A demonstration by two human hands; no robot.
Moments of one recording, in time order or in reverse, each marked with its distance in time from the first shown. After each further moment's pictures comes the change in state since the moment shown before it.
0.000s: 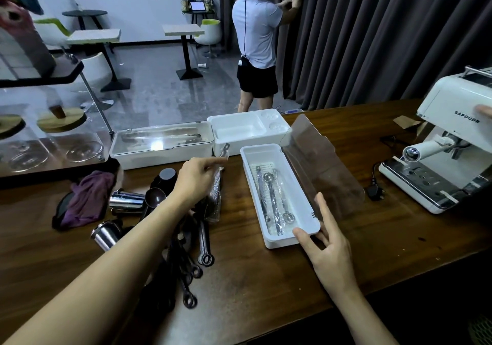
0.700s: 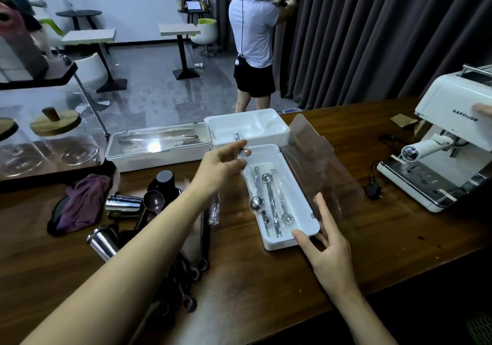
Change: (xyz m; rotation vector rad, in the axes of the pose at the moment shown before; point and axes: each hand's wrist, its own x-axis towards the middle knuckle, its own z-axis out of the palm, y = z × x) left_hand -0.003 0.059 0.015 -0.743 -0.141 -0.141; right_hand -0.001 -0.002 0.000 -0.019 -0.001 0.004
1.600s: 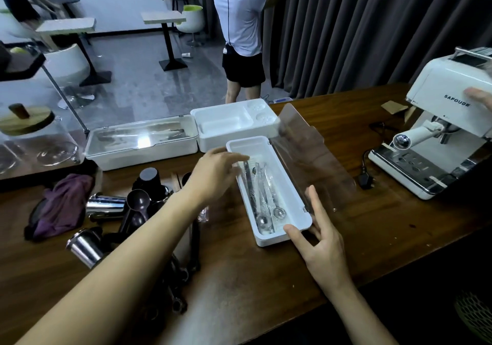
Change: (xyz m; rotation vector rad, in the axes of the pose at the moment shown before) left_hand 0.020 -0.031 -0.002 1.021 -0.125 0.369; right_hand 0.001 0.000 0.000 -0.015 -0.005 -0.013
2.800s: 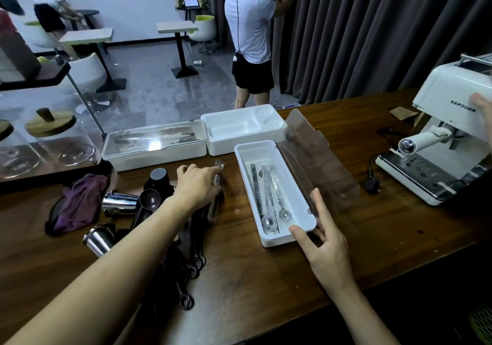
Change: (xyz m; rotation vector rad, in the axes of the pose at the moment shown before) left_hand -0.019 -0.041 -0.003 0.340 -0.170 -0.337; right_hand 0.000 0.004 -0.002 0.028 -0.005 -0.007
